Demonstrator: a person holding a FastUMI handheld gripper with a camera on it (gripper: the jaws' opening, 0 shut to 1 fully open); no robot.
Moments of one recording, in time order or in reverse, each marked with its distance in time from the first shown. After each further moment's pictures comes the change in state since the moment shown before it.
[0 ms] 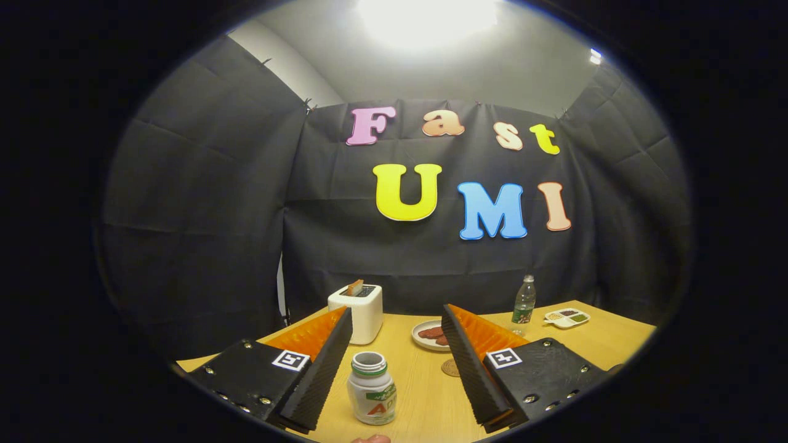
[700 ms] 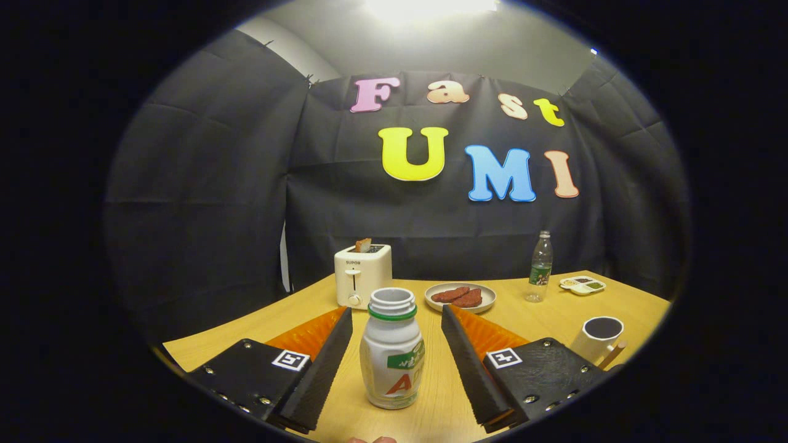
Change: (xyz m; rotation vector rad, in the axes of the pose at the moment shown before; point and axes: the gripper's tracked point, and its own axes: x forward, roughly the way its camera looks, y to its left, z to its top) arm 0.014 0.022 -0.100 0.007 0.138 0.007
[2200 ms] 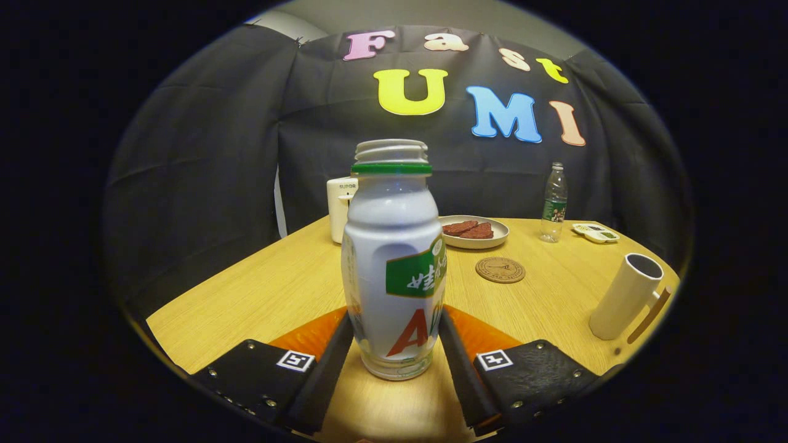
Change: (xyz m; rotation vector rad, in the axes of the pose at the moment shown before) arm 0.023 0.005 -0.093 0.045 0.253 0.001
